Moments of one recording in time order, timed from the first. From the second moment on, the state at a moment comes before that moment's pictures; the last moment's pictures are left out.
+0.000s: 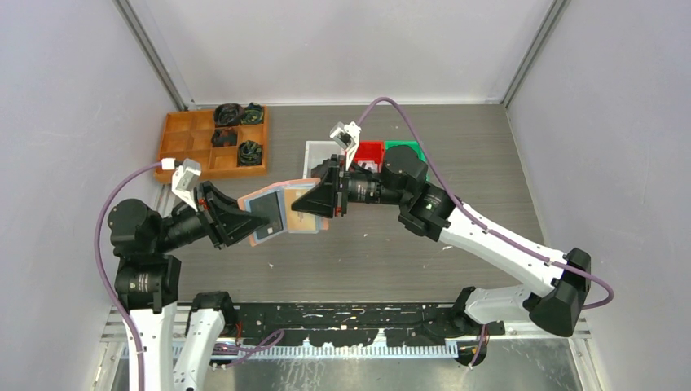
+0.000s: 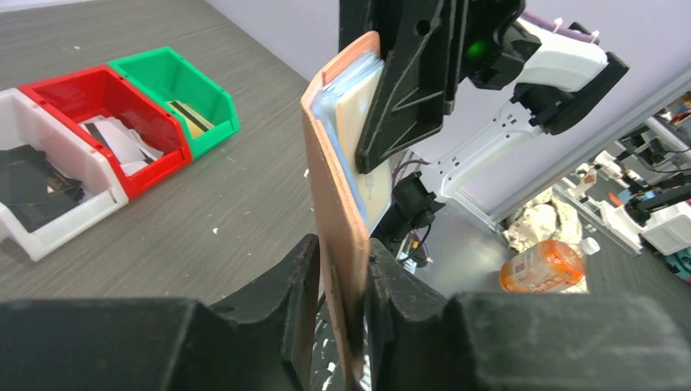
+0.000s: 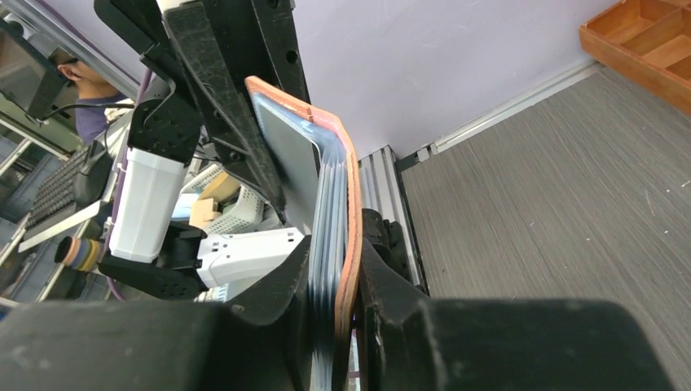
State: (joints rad) left arm 0.06 0.54 0.98 -0.39 1.18 -0.52; right arm 0.93 1.25 1.20 0.10 -0.56 0.61
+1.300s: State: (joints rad) left arm 0.06 0.55 0.95 -0.29 1.21 -0.71; right arm 0.72 1.03 1.02 0.26 -0.50 0.85
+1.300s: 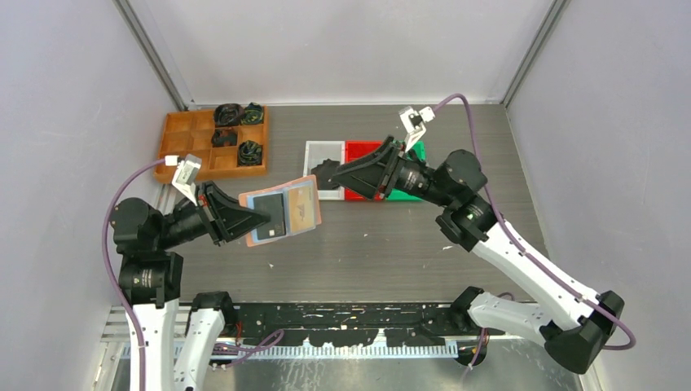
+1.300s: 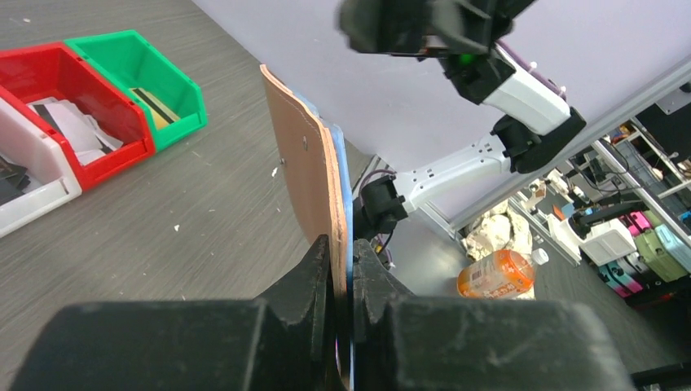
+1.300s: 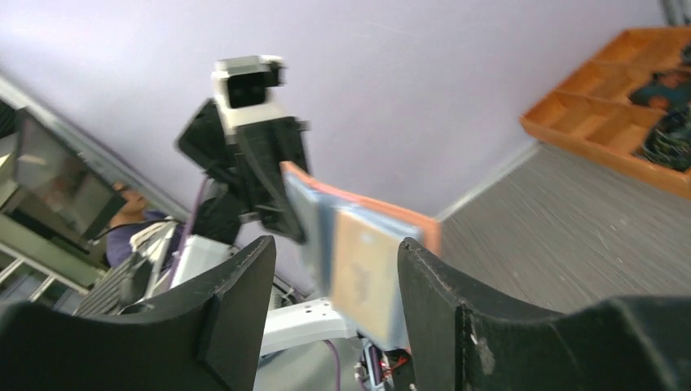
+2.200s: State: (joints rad) left arm 0.06 0.58 0.95 -0.27 1.17 -0.81; right arm 0.94 1.29 1.15 0.24 -0.68 0.85
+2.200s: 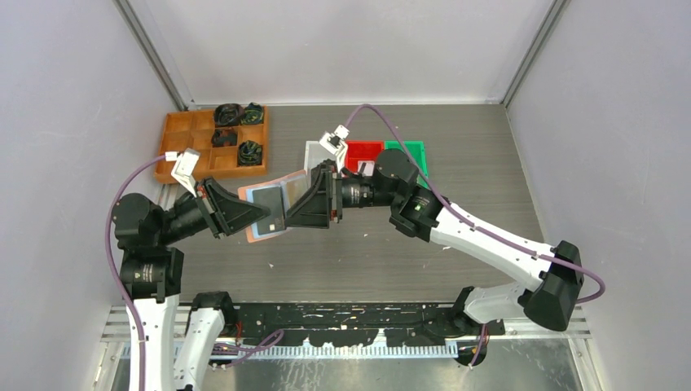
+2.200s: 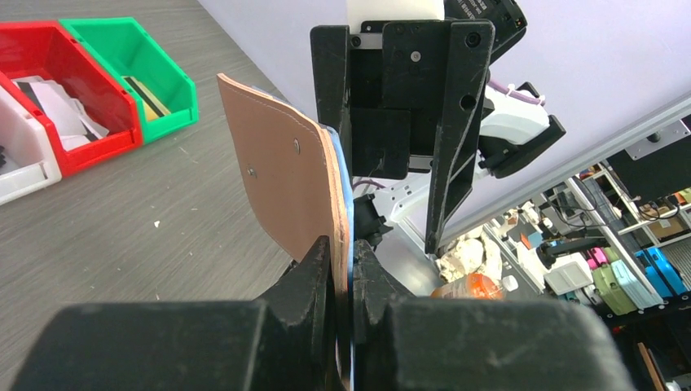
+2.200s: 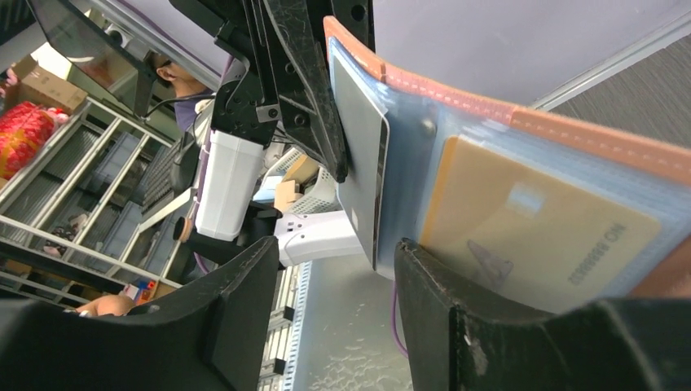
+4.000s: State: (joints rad) left arm 0.06 0.56 0.95 -0.14 1.19 -1.00; right arm 0.91 1.38 0.97 0.97 -0.70 1.30
